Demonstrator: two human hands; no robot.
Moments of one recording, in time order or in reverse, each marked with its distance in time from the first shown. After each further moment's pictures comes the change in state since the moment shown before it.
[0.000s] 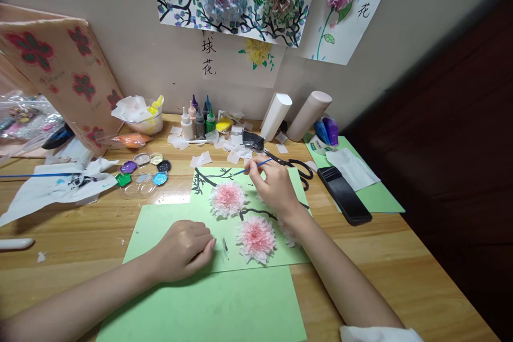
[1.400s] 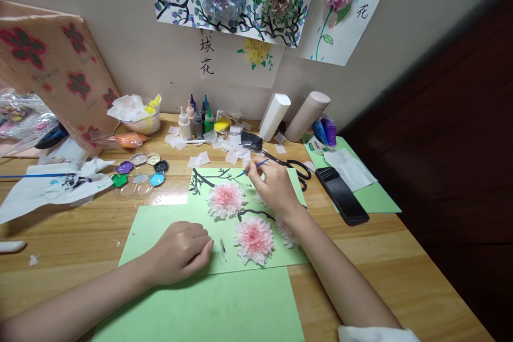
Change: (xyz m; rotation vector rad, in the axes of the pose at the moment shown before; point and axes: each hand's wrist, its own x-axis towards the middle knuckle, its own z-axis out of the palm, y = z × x) left_hand 0.000 0.001 -0.001 0.016 -0.003 0.006; right_hand 0.001 0.004 -0.001 -0.057 -0.033 0.022
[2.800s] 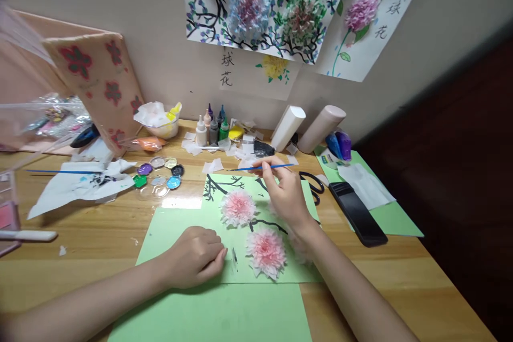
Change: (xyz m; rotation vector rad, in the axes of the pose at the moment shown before) left_hand 0.000 0.003 0.001 0.025 0.027 -0.013; right_hand 0.009 -0.018 0.003 0.386 0.050 0.121
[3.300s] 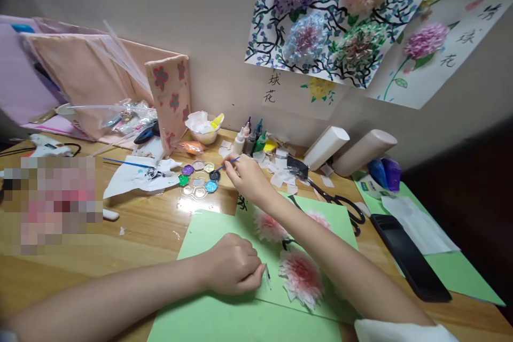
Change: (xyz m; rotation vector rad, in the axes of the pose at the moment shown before) left_hand -0.003 0.000 0.007 0.042 0.025 0.014; right_hand 0.054 -0.049 0.114 -0.248 -0.462 -0.269
